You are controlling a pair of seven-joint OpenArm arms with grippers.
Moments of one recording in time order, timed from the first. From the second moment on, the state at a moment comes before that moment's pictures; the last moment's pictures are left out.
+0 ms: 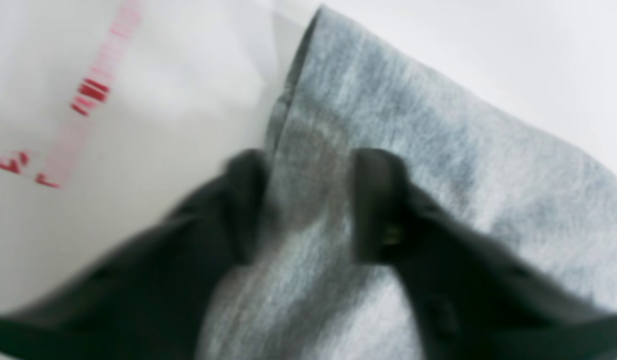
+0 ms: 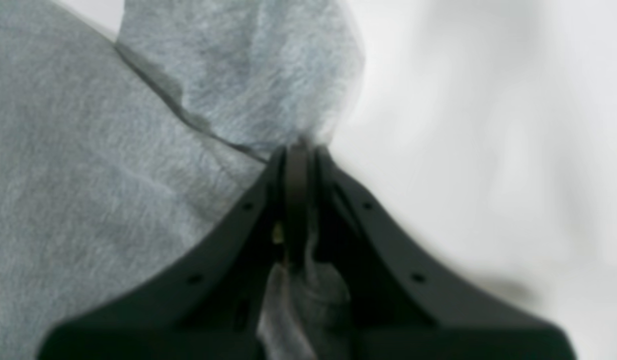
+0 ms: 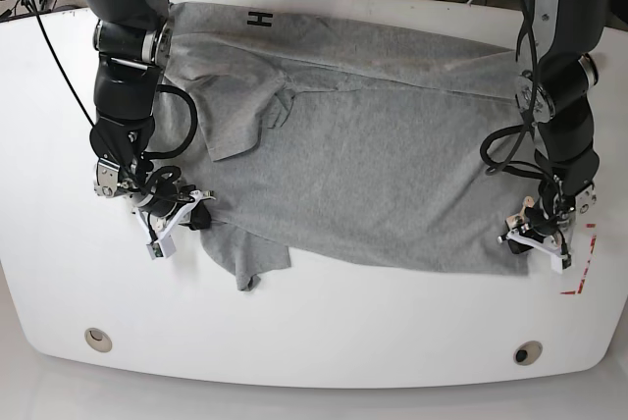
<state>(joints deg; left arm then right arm) -41.4 -17.9 -30.6 18.8 3.7 -21.9 16.4 28.3 13.5 13.5 40.2 10.7 40.7 -28.8</state>
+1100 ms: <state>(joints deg) -33.6 -17.0 -20.6 41.9 -5.1 -26.9 34.2 22.4 13.3 13.7 65.6 10.6 40.7 -41.9</state>
